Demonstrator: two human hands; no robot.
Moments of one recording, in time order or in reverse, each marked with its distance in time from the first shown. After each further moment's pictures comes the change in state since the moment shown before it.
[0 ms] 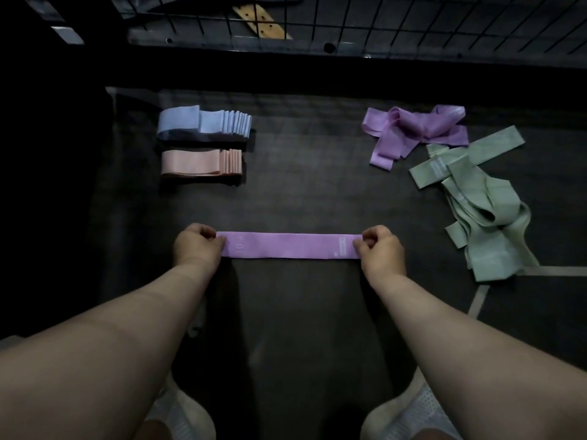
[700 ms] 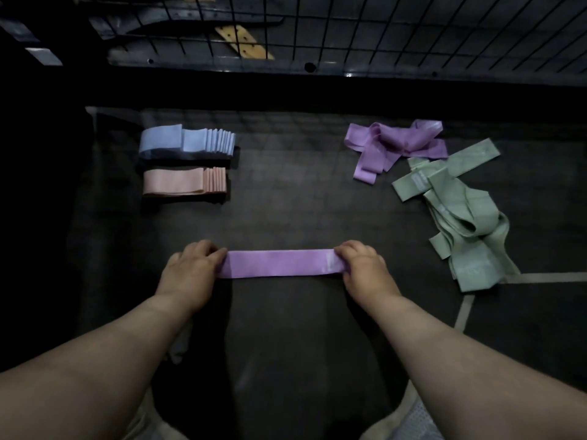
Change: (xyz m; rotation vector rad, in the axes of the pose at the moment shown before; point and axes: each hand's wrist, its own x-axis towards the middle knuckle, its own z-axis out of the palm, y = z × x) left_hand 0.001 -0.008 -0.003 0.924 -0.225 0.695; right_hand -0.004 0.010 -0.011 -0.514 -0.199 -0.490
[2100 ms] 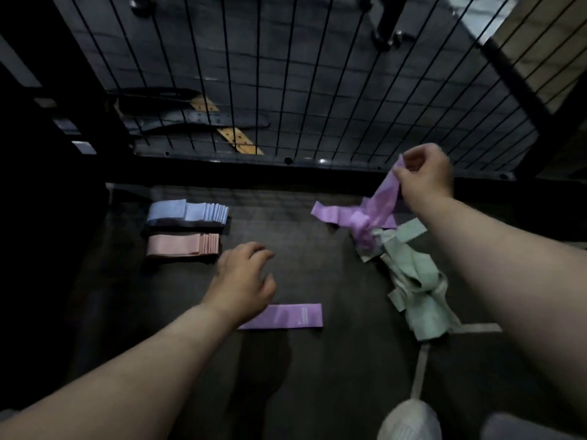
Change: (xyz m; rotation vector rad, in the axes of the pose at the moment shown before) left_hand -0.015 0.094 -0.122 -0.402 0.435 0.226; right_hand 0.065 -0.007 -0.282 0.494 0.823 0.113
